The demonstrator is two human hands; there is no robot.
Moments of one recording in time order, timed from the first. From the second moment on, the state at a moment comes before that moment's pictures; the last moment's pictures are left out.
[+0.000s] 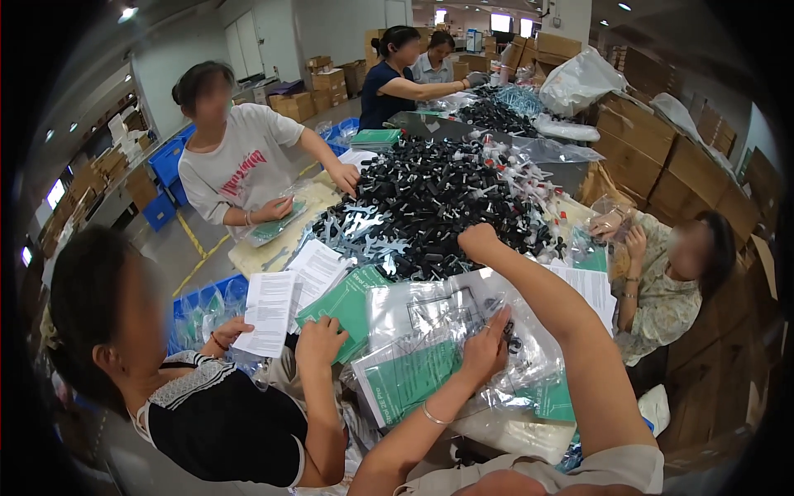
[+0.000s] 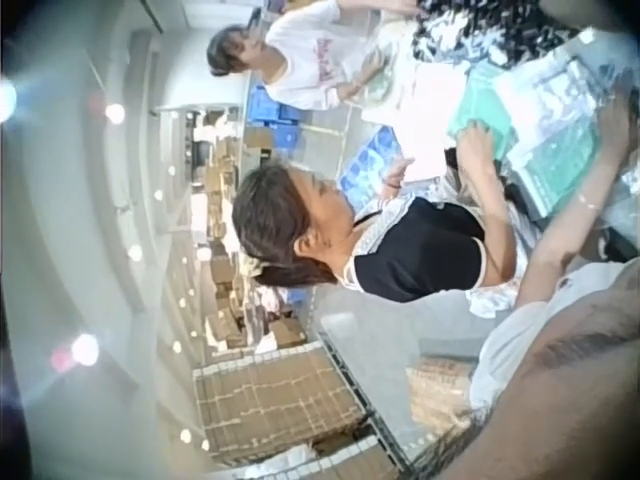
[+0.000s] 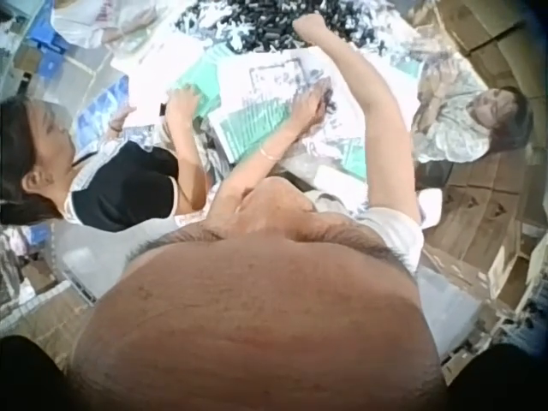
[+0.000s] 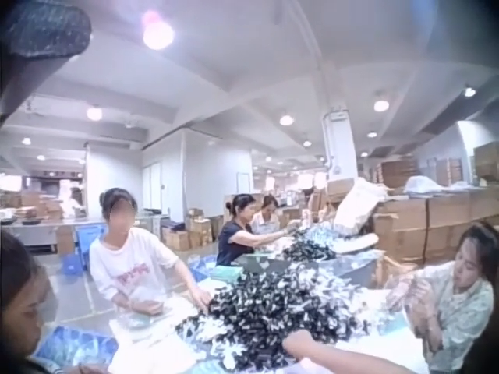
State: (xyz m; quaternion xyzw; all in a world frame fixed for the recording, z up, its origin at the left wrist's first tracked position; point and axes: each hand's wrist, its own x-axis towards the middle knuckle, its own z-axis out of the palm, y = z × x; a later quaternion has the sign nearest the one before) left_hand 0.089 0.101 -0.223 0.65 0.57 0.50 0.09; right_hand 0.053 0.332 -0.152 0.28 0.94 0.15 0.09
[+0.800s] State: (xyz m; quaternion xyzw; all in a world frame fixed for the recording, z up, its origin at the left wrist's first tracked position) left_hand 0.046 0.101 -0.158 0.41 0.53 0.61 0.42; right_hand 0.194 0.170 -0.133 0.25 0.44 -0.84 -0.21
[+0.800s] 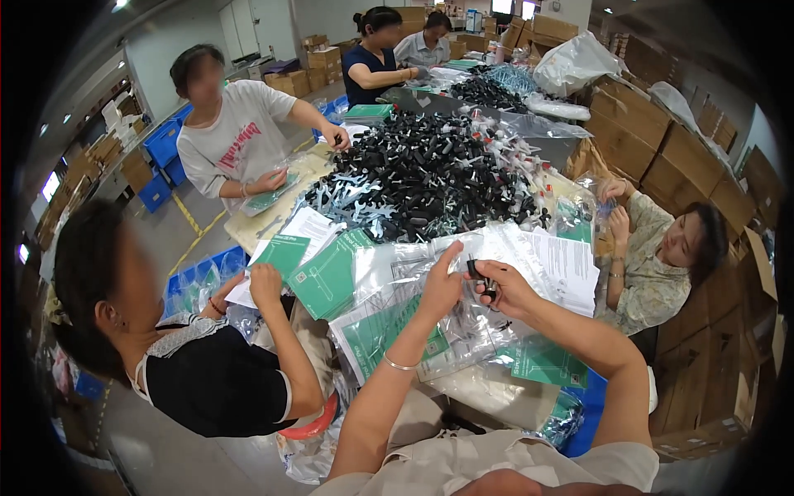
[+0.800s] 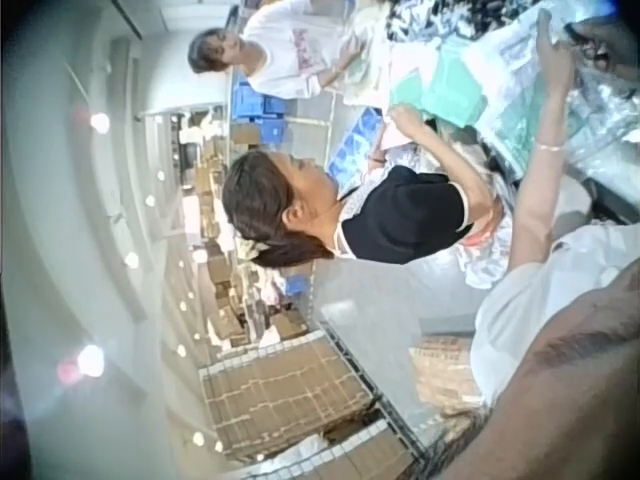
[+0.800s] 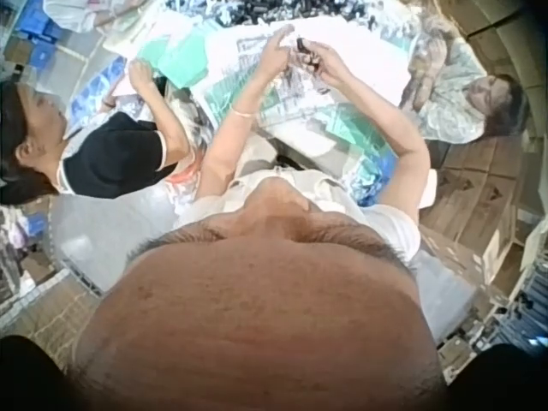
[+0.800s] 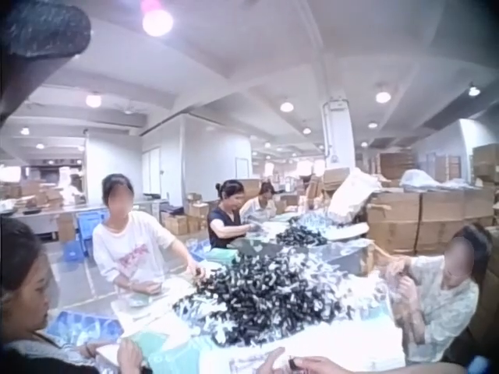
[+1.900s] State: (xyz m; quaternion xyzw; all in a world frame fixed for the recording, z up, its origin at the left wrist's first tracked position) left_hand 0.105 0.140 -0.210 0.65 0.56 0.49 0.14; right_hand 0.073 0.293 -0.133 0.33 0.95 -0.02 -0.02
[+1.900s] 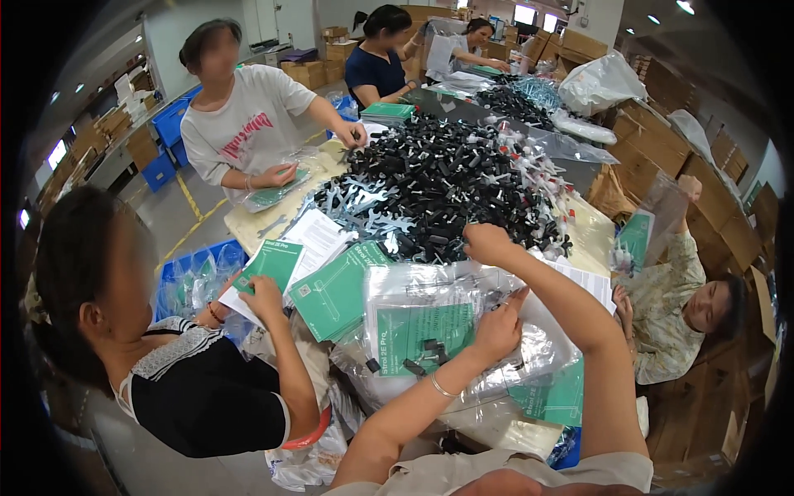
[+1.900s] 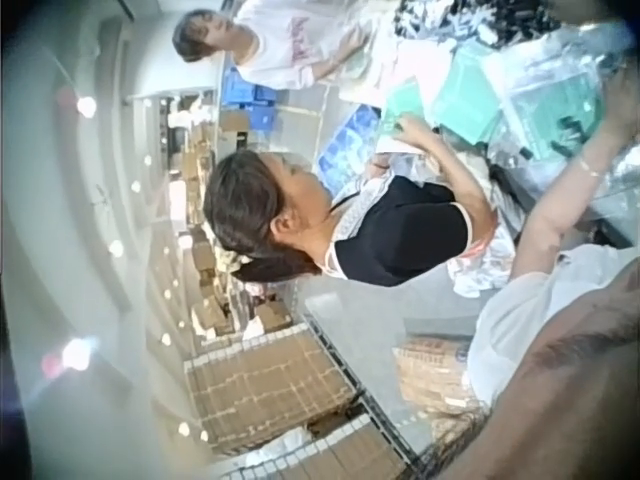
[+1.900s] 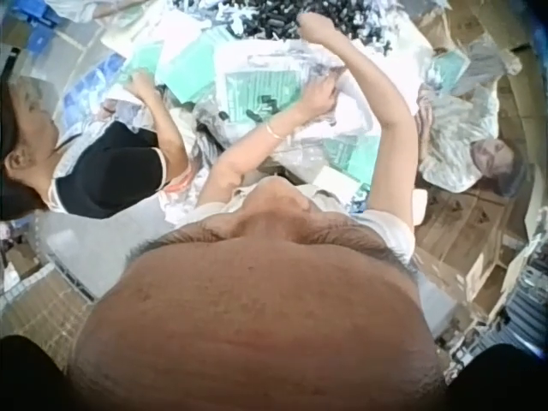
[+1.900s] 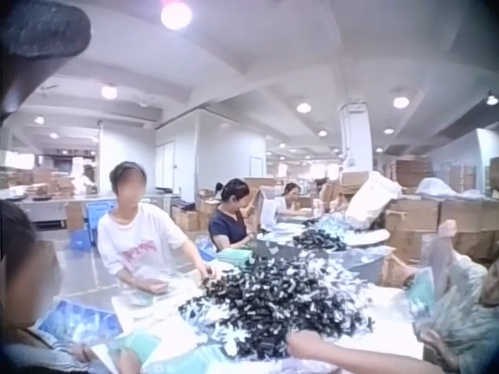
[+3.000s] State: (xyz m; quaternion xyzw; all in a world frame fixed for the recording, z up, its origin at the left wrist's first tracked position) left_hand 0.104 0.164 -0.255 0.64 0.53 0.56 0.04; right_hand -0.084 0.280 -0.156 0.21 0.98 0.01 -0.05
